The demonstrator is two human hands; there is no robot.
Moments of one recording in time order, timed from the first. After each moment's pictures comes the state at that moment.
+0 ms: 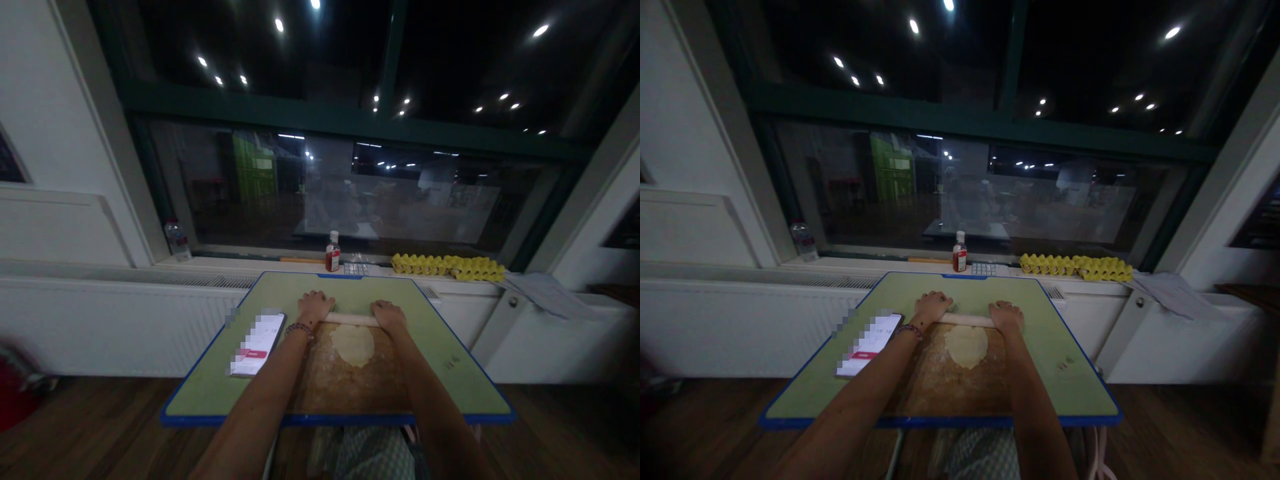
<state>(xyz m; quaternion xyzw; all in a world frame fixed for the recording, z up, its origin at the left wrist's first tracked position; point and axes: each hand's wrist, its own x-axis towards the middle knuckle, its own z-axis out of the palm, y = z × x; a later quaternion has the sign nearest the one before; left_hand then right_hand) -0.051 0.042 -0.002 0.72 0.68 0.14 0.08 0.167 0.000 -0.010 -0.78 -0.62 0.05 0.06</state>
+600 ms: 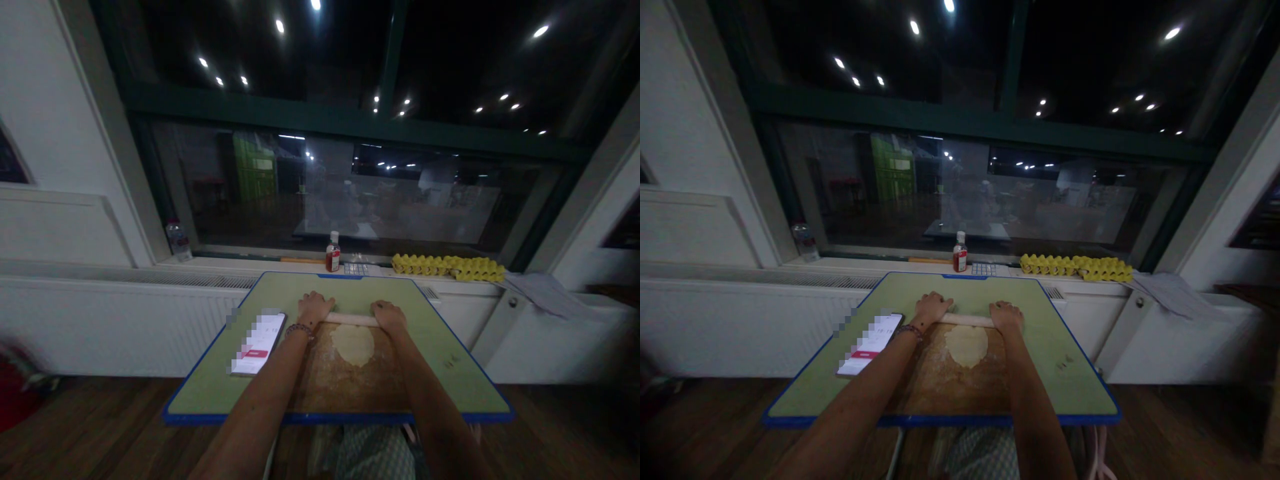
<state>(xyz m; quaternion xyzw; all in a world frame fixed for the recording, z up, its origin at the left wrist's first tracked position) -0.050 0.035 0.005 0.72 0.68 0.10 0.07 0.164 -0.006 -0.006 -0.79 -0.59 0.08 0.10</state>
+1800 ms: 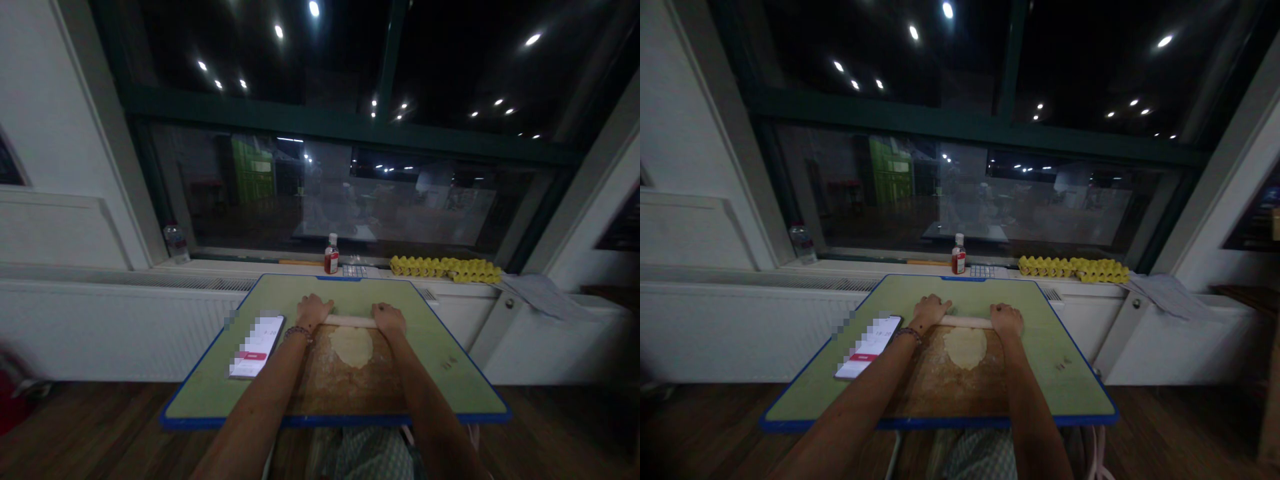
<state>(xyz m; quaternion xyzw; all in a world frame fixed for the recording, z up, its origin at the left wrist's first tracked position) -0.049 0.031 0.010 0.71 0.69 0.10 0.09 0.162 -0.009 -0.008 -0.81 -0.57 0.05 0.11</state>
